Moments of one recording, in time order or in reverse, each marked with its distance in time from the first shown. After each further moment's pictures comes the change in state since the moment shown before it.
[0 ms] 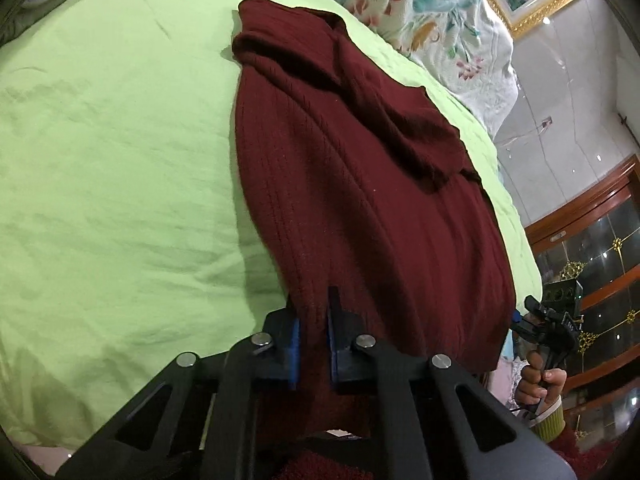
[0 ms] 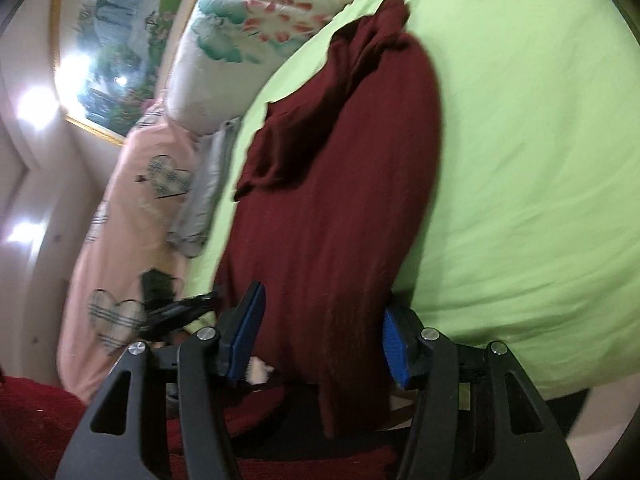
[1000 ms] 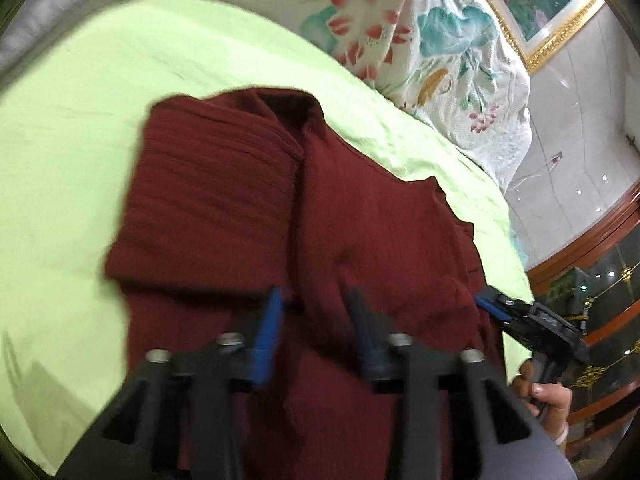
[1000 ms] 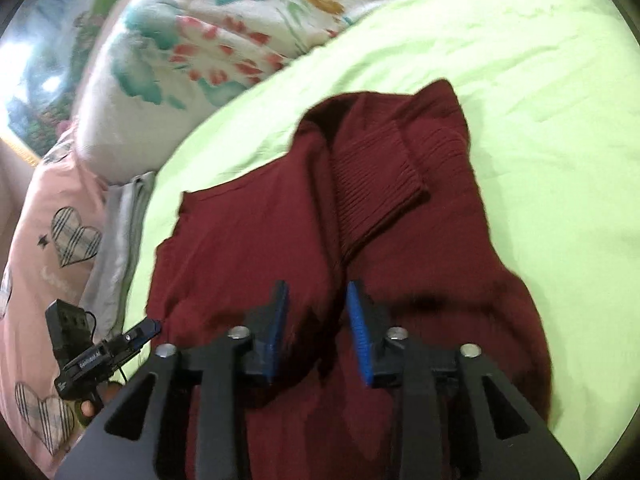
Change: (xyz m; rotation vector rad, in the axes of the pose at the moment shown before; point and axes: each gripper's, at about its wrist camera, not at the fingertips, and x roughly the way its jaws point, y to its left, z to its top) left arm 0.077 -0.060 0.178 0.007 -0.138 0.042; right arm 0.104 0.040 0.181 -0.065 -0.110 -0.371
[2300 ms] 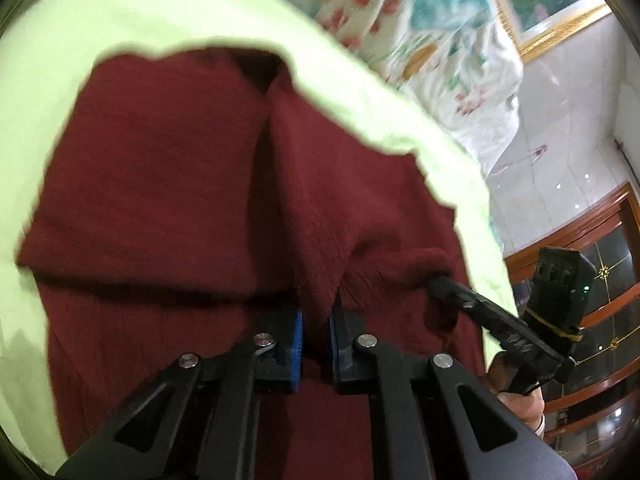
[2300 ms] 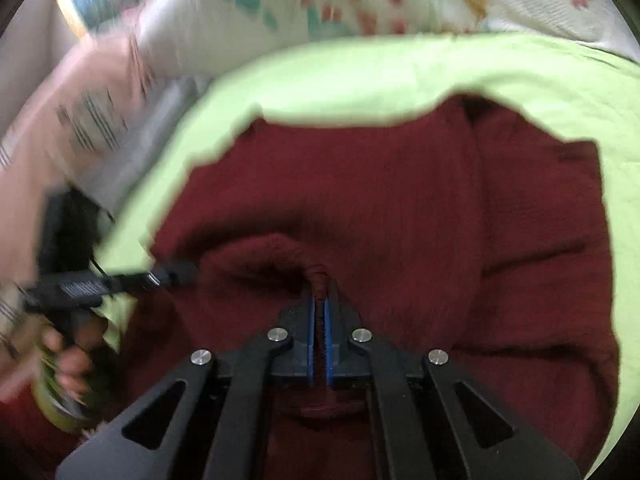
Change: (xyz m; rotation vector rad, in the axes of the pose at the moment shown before) left arm 0.042 -0.008 0.012 -0.026 0.078 -0.132; right arm 0.047 0.073 -0.002 -0.353 0.061 0.082
